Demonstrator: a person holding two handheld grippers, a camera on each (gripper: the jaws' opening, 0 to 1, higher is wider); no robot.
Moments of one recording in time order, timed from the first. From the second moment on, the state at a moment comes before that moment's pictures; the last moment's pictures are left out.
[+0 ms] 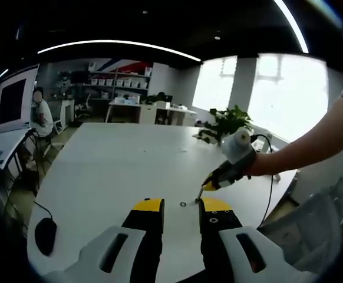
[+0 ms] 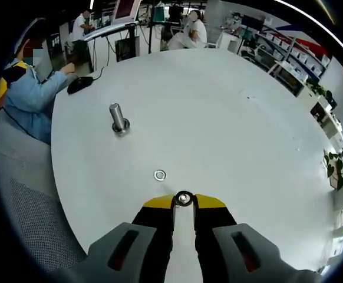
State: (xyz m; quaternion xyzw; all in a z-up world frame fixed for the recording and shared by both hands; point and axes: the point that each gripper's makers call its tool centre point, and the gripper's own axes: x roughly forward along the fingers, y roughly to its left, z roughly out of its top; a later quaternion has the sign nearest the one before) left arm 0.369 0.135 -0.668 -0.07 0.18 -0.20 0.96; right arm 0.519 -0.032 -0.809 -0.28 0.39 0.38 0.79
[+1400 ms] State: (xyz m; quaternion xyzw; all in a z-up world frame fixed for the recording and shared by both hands) left arm 0.369 0.136 -0.669 -0.07 0.19 -0.20 0.96; right arm 0.519 -0.036 -0.821 -0.26 0.43 0.37 0.78
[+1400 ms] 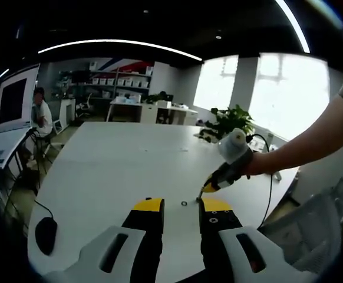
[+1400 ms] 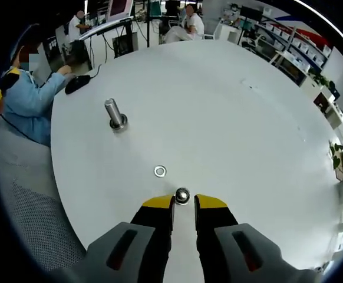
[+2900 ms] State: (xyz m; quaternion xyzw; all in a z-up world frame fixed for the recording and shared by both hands) left arm 0.368 0.132 -0.666 -0.07 0.18 -0.21 0.96; right arm 0.503 -0.035 -0.819 -0.25 0.43 0.36 0.79
